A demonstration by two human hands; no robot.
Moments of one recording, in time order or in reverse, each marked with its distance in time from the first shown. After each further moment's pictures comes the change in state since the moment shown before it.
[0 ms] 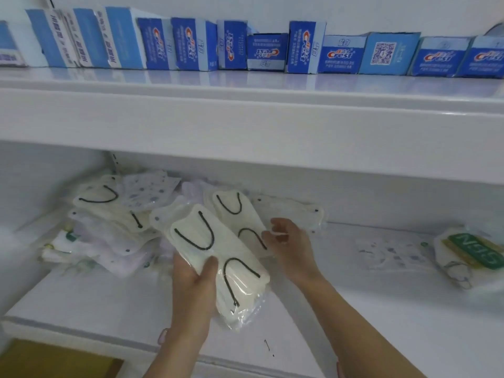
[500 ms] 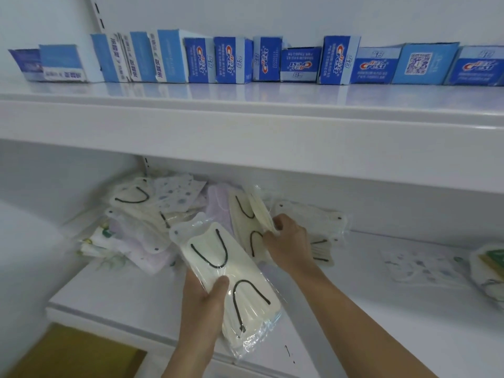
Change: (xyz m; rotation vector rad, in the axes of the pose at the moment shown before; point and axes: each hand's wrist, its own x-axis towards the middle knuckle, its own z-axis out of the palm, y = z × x) left_hand -0.015 0.003 -0.028 0.100 -0.006 -0.101; right_hand 0.021 -0.028 0.038 -0.220 -0.035 -0.068
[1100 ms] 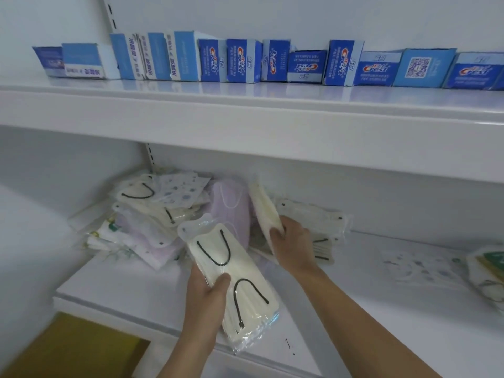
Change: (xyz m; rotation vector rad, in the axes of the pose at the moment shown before) left_hand 0.001 -0.007 -0.004 -0.004 0.008 -0.028; right_hand -0.009 0.004 0.001 -0.100 0.081 -0.146
